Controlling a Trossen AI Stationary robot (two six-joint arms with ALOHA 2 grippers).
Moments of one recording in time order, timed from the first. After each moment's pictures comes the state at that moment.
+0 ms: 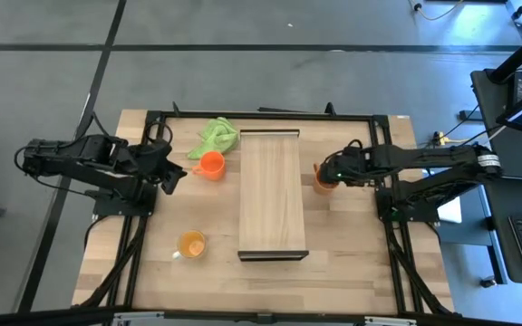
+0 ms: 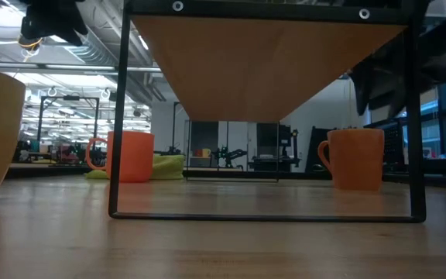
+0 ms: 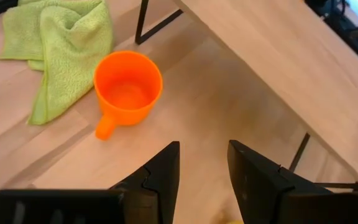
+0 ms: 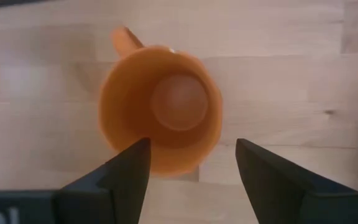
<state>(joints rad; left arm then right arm) -0.10 0.73 0.99 -1.11 -0.29 -0.86 -0.06 1.17 0.90 -1.07 0.21 1.54</state>
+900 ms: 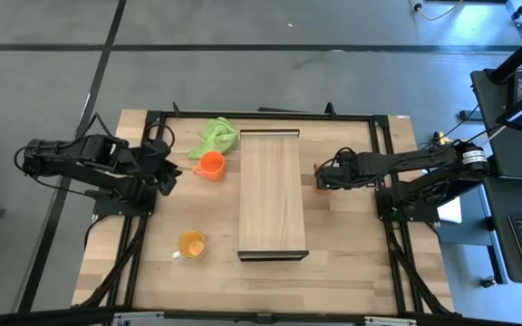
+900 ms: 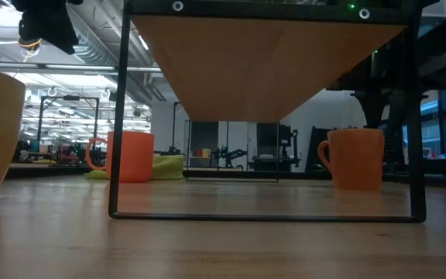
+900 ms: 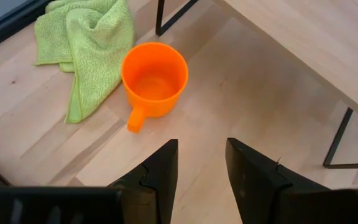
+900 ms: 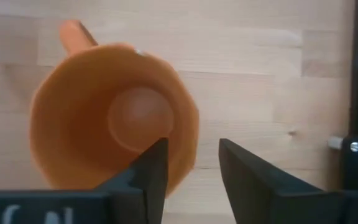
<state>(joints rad) -0.10 0.72 0.99 -1.20 -0.33 -0.77 -0.01 1.33 0.90 -1.11 0.32 1.54</state>
